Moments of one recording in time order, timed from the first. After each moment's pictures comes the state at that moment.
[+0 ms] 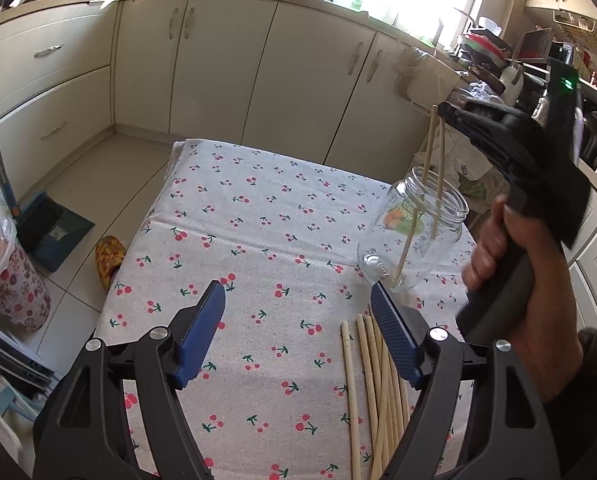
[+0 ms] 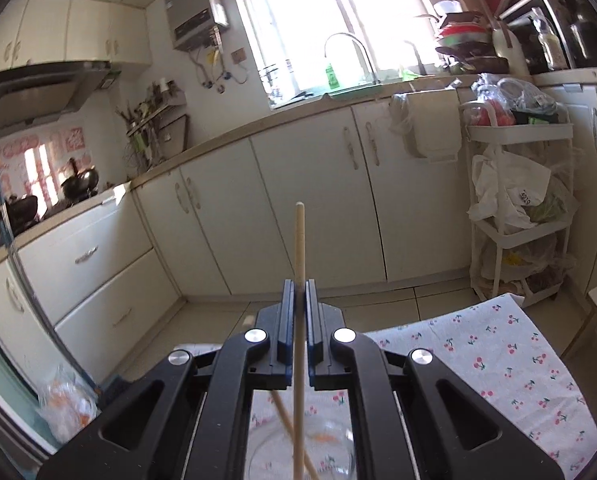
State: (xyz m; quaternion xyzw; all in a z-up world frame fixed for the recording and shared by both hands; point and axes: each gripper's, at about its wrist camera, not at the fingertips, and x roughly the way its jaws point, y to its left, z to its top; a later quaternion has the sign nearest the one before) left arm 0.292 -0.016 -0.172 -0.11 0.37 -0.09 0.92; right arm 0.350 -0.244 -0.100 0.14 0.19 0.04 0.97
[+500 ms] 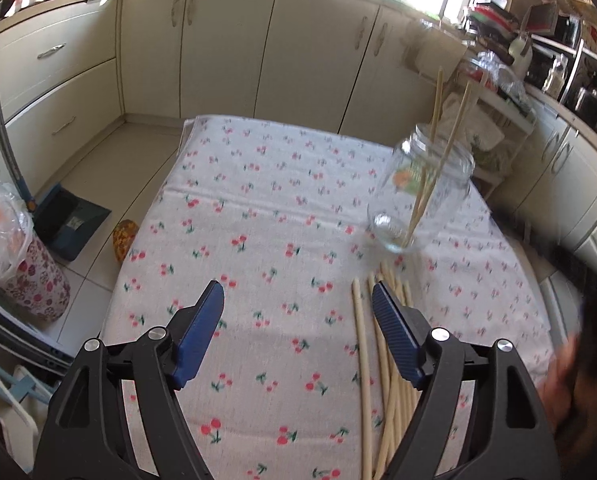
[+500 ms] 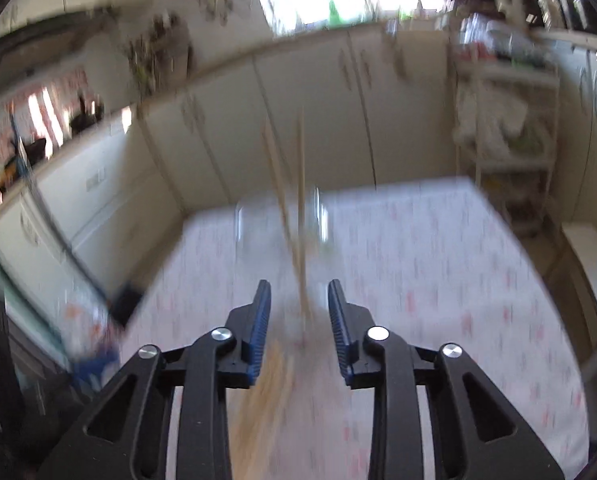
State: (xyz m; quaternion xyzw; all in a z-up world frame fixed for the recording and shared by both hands) left arm 0.273 -0.026 -0.180 -0.07 0.41 -0.07 0.90; right arm 0.231 -0.245 -0.141 0.12 0.35 0.07 0.92
